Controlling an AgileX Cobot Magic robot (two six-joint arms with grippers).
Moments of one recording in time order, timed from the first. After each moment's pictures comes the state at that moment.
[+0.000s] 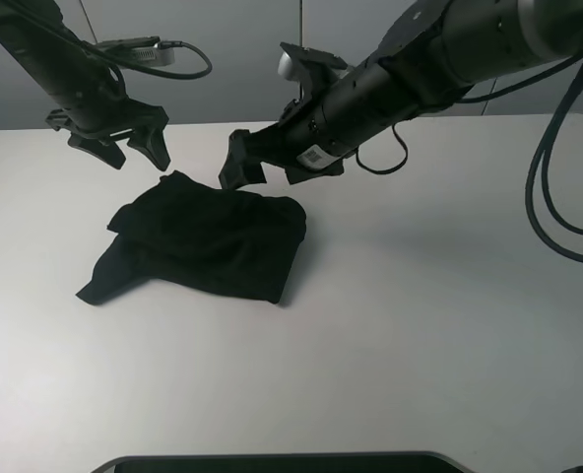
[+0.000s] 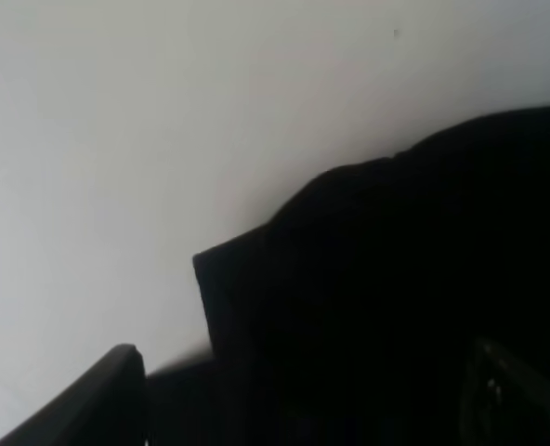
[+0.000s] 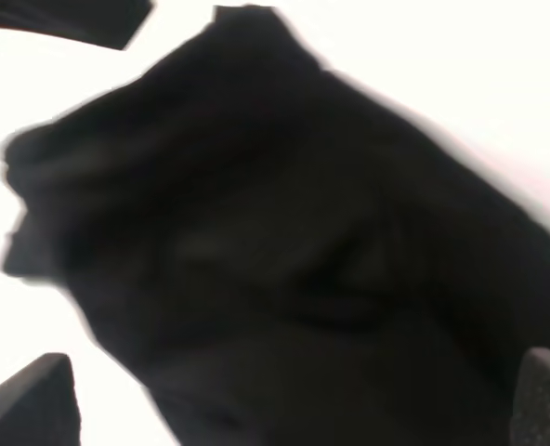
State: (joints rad) left arm -0.36 1.97 -1.42 -0.25 0.88 0.20; right arm 0.59 1.87 -1.15 0.80 0.48 -0.59
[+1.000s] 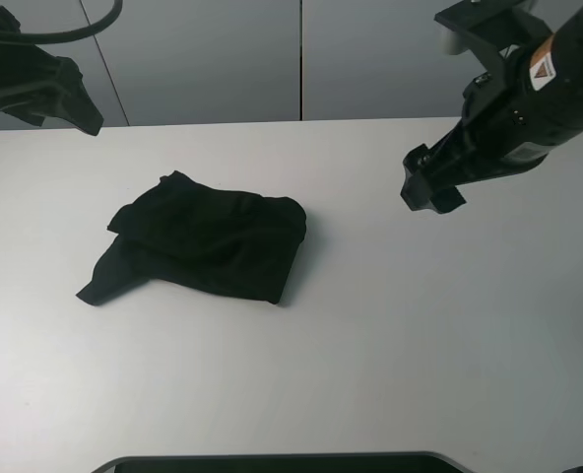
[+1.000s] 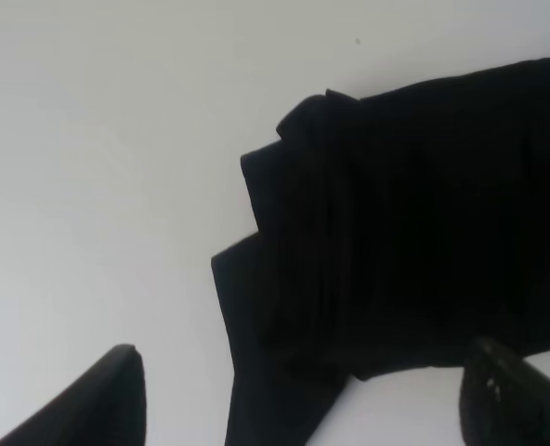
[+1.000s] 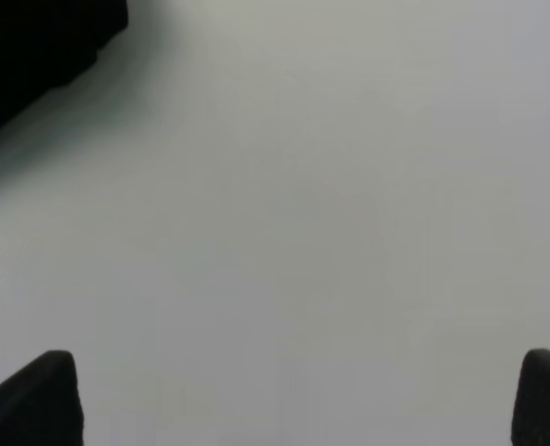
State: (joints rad) left arm -0.36 1.40 -1.08 -0.15 0.83 0.18; right arm 0.59 1.26 -0.83 -0.22 0.79 0.15
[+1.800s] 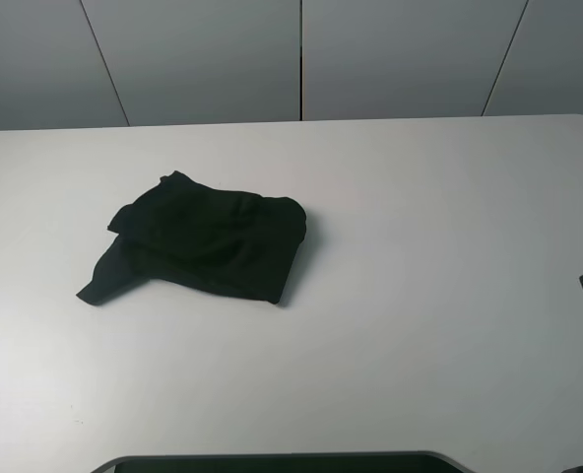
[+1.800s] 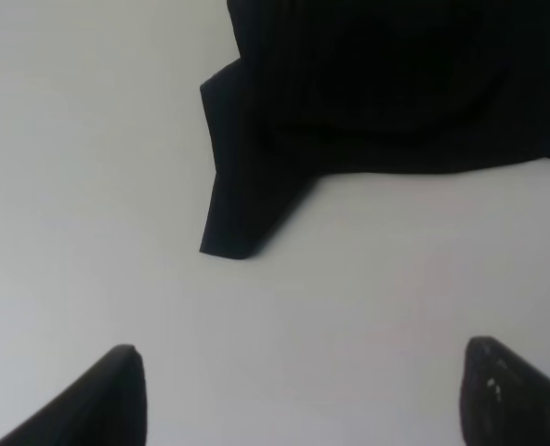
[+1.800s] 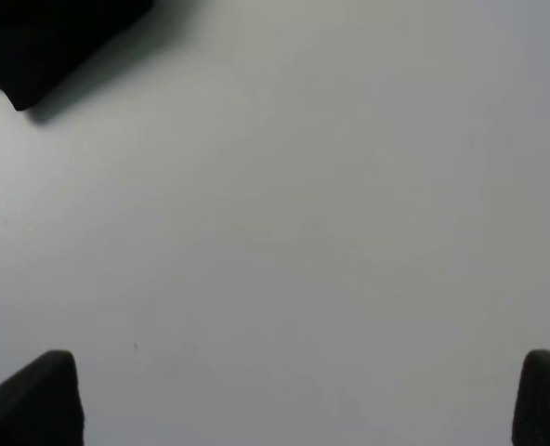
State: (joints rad) left arm -0.36 0.67 -0.72 -0.11 1.06 0.08; right arm 0.59 0.45 -0.59 -0.12 1.11 0.15
